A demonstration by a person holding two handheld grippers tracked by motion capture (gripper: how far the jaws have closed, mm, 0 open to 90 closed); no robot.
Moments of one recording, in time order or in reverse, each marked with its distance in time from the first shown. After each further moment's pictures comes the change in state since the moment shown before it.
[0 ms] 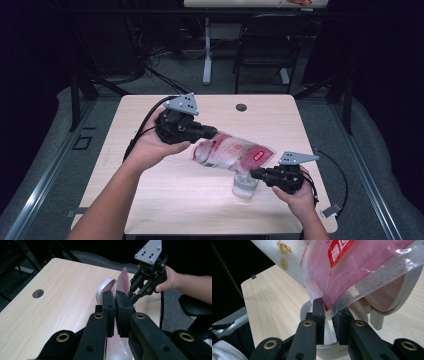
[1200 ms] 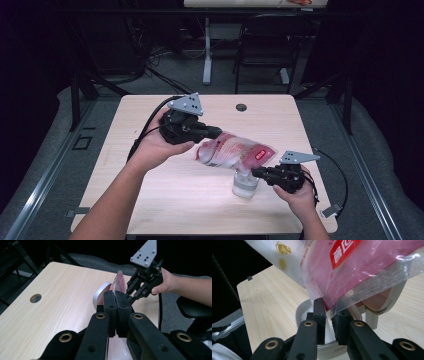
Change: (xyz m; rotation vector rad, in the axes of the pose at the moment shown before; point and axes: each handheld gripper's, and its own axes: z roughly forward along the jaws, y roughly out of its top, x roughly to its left) left arm -0.004 0.006 0.004 -0.012 -0.011 0.023; right arm -0.002 0.000 -0.001 -0.005 -0.026 0.008
